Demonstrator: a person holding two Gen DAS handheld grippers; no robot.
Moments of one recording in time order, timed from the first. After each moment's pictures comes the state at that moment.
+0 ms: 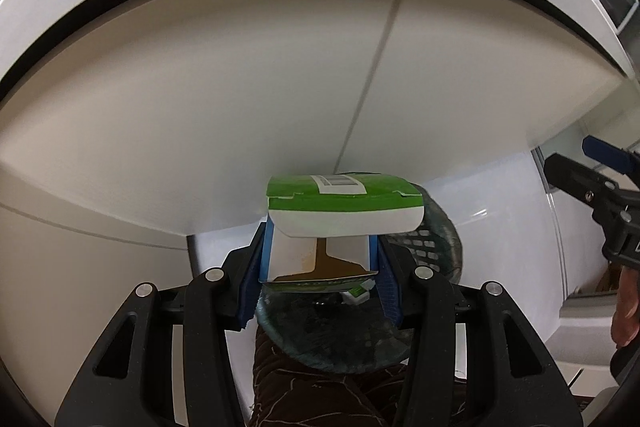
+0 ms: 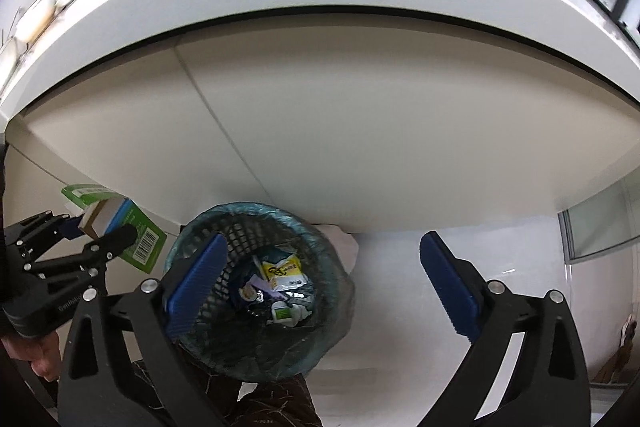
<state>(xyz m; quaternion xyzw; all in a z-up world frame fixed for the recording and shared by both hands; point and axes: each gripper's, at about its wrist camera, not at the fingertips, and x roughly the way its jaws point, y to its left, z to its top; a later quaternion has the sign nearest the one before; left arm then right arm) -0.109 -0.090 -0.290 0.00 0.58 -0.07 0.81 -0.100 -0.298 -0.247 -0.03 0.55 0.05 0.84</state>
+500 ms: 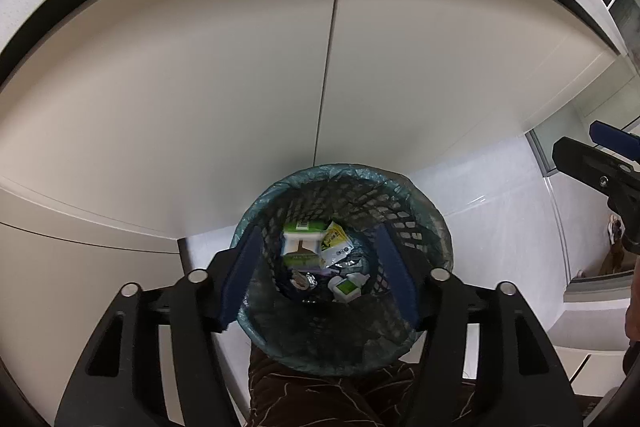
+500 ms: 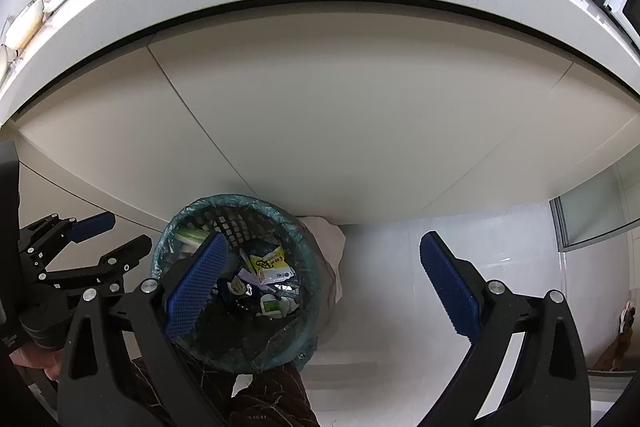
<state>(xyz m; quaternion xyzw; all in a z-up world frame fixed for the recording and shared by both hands) -0.114 -0.117 -0.305 0.02 0.58 -0.09 0.81 -0.104 -0.316 -0.253 -0.03 0.56 0.03 0.83</state>
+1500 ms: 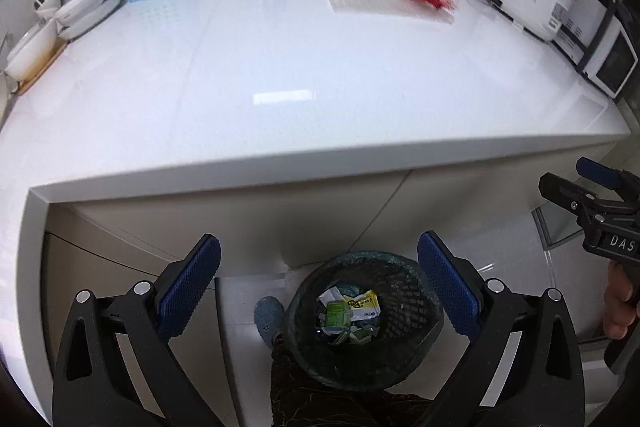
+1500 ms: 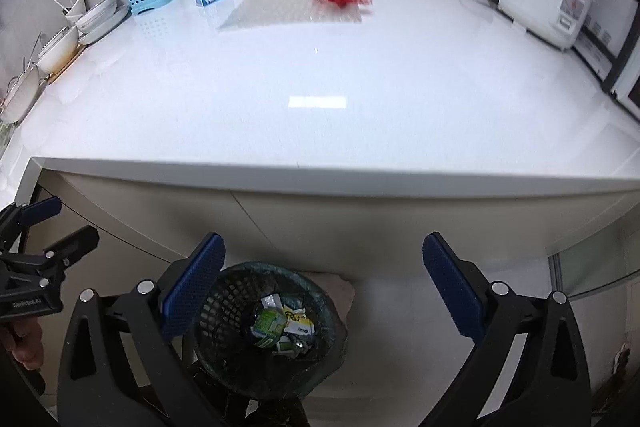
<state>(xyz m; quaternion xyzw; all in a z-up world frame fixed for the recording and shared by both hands) -0.095 -0.049 -0.155 -0.03 0.50 -0.02 0.86 -0.061 -0.275 -0.128 -0.05 0.49 0.07 0.87</state>
